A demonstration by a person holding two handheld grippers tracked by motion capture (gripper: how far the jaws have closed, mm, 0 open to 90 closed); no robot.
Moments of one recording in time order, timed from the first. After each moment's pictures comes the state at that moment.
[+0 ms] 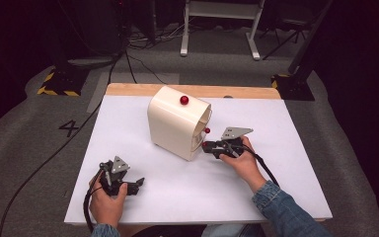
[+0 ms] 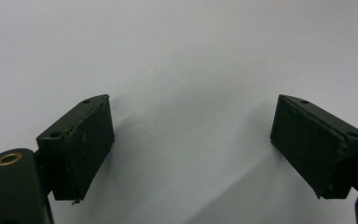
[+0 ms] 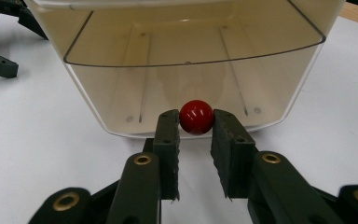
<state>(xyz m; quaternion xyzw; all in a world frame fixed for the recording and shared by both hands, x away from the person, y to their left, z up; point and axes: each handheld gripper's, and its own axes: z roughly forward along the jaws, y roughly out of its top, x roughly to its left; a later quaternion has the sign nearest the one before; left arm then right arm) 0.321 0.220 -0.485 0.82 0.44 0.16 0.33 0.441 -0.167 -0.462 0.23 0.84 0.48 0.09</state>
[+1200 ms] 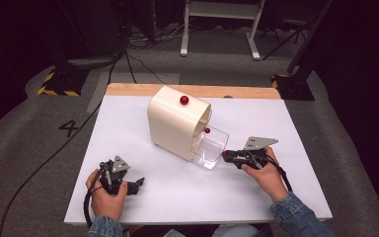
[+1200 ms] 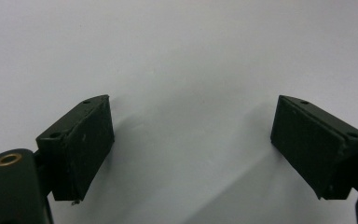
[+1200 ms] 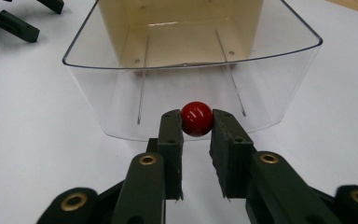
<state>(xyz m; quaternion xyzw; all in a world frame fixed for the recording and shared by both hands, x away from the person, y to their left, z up) 0.323 0.219 -0.484 0.82 0.44 0.16 0.33 0.402 -0.229 -0.452 0.24 0.85 0.46 0.10</state>
